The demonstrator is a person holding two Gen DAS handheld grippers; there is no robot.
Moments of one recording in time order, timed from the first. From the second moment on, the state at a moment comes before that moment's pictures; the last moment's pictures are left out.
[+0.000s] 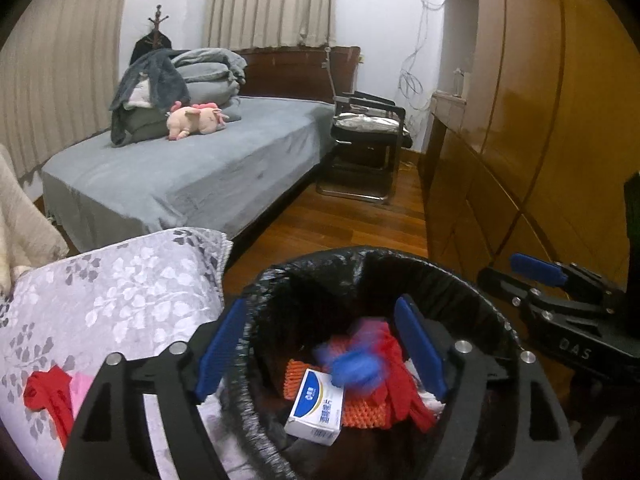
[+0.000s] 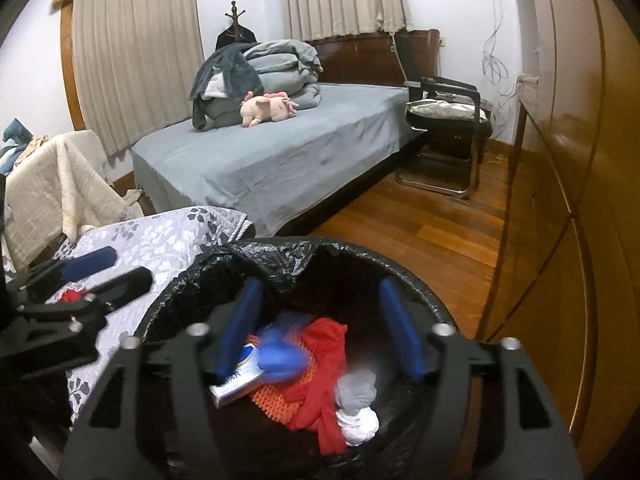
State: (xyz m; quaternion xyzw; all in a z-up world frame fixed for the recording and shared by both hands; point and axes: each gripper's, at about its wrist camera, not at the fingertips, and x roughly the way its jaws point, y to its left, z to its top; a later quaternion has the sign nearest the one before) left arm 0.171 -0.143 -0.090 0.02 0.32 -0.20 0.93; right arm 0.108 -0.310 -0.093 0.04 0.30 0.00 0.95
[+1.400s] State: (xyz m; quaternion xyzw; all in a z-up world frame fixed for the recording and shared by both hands) left arm 0.102 0.150 -0.099 -0.04 0.30 0.09 0.95; right arm 0.159 -0.054 -0.116 0.00 0.32 0.17 0.93
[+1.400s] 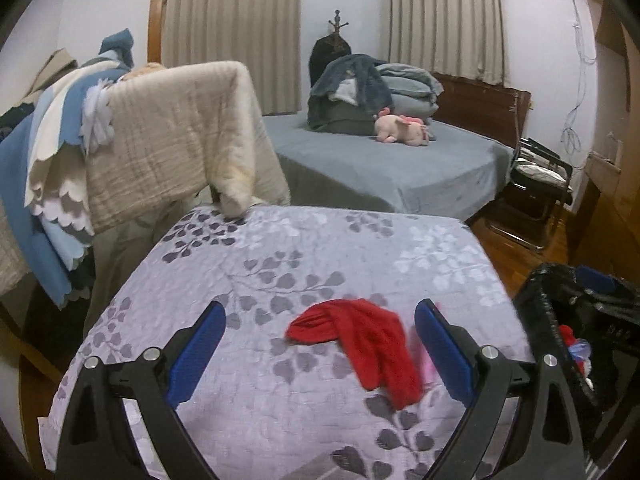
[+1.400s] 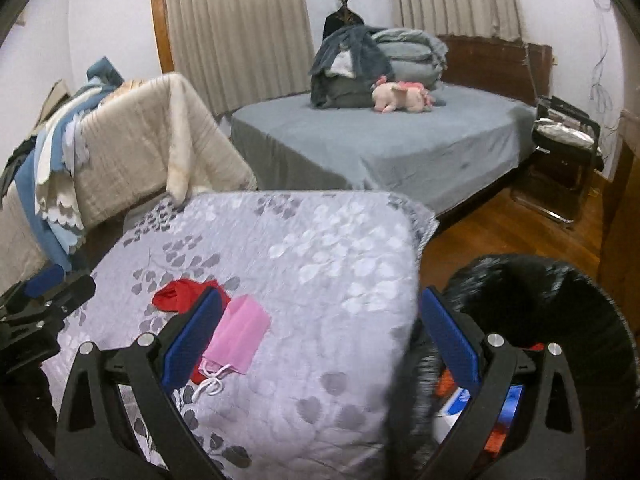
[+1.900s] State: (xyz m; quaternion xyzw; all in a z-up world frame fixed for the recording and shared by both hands) left arm 0.109 0.183 -0.129 -0.05 0.32 0.11 0.94; right arm 0.180 0.004 -0.173 -0.03 0.37 0.17 0.91
